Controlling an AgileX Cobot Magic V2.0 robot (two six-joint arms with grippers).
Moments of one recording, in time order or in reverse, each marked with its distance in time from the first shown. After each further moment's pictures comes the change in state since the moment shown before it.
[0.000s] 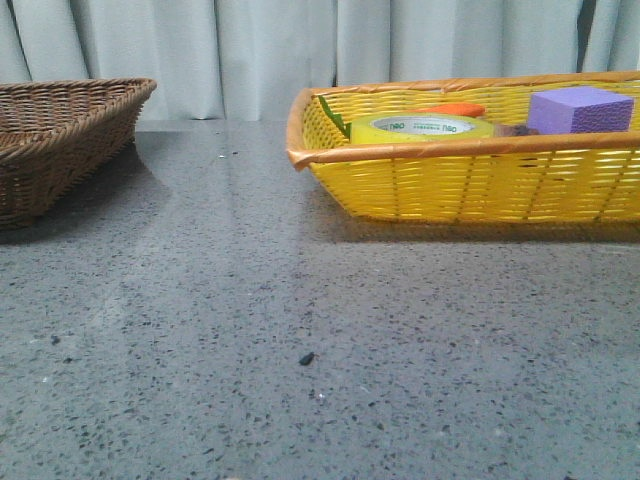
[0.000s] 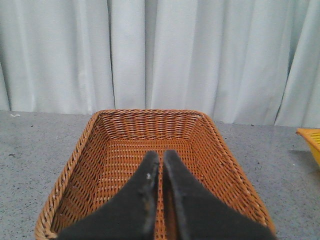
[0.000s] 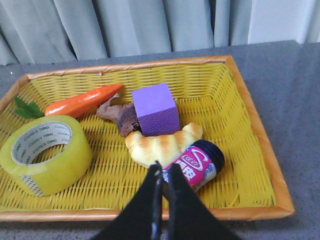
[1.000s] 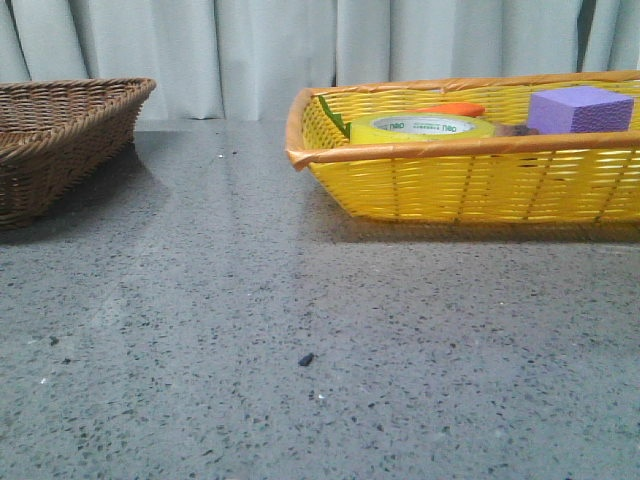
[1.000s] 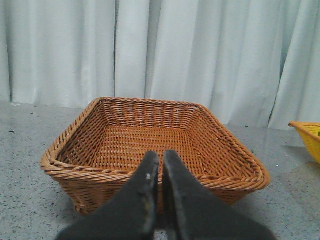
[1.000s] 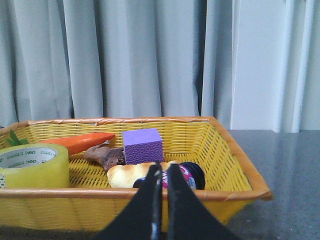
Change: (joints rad) left arm 0.000 -0.407 0.323 -0.048 -0.036 0.000; right arm -0.007 -0.622 0.701 -0.128 -0.606 0.000
